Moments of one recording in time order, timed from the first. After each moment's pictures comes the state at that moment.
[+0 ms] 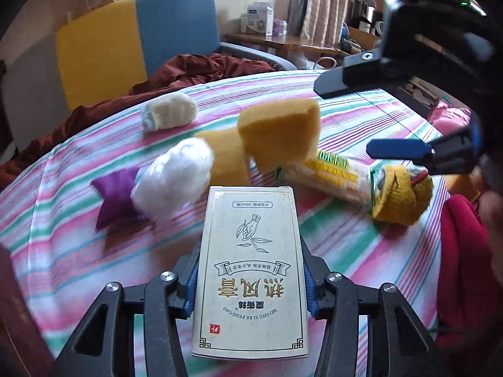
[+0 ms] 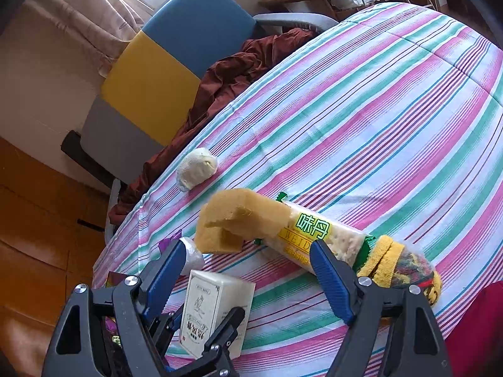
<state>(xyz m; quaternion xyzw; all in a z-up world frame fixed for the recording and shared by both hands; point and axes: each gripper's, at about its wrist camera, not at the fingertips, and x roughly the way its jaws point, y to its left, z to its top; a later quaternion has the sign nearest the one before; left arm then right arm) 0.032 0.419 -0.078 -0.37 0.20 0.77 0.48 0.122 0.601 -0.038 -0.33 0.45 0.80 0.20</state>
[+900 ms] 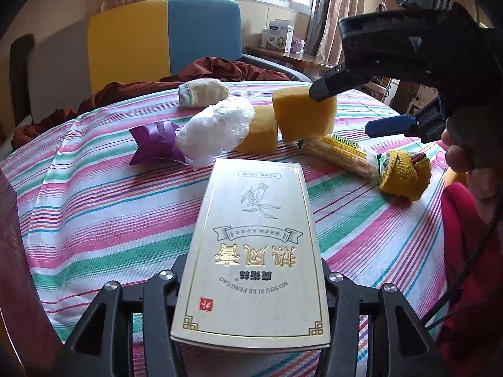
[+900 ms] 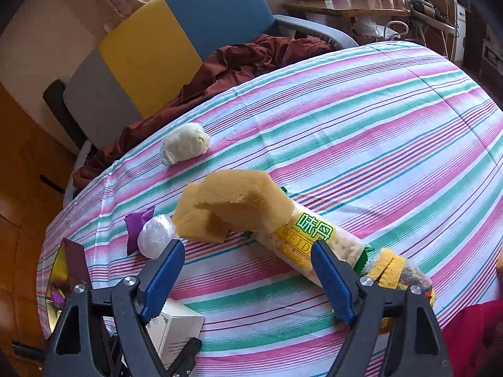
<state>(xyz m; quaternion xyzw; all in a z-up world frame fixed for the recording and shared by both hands) 0.036 0.372 -0.102 -0.36 0.15 0.79 0.47 0.090 0.570 -0.038 -0.41 0.32 0.82 0.24</state>
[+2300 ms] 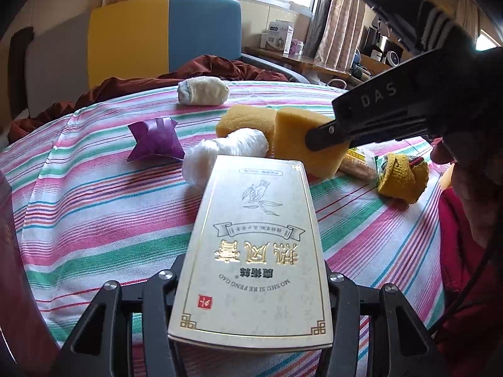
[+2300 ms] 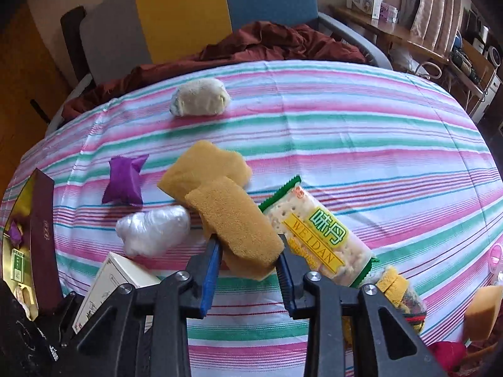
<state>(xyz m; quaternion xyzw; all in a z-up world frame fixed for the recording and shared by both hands) 0.033 0.370 -0.103 -0.37 0.14 0.78 0.48 0.062 0.544 -0.053 -0.50 0.20 0.82 0.21</state>
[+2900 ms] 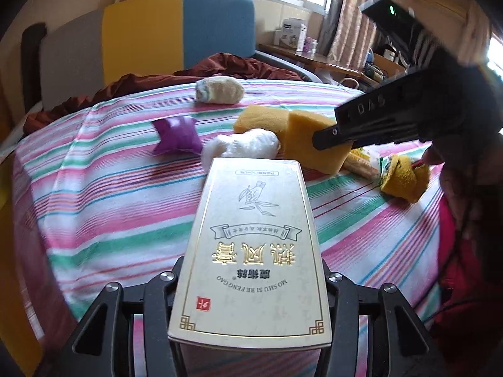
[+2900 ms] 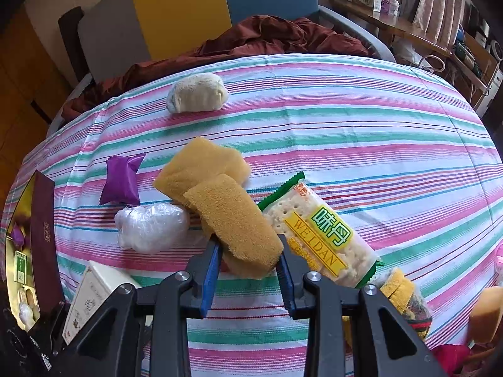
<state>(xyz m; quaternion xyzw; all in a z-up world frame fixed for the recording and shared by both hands) 0.034 0.347 -0.084 -0.39 0.13 0.79 0.45 0.062 0.551 -0.054 -0.49 0.21 0.82 0.21</state>
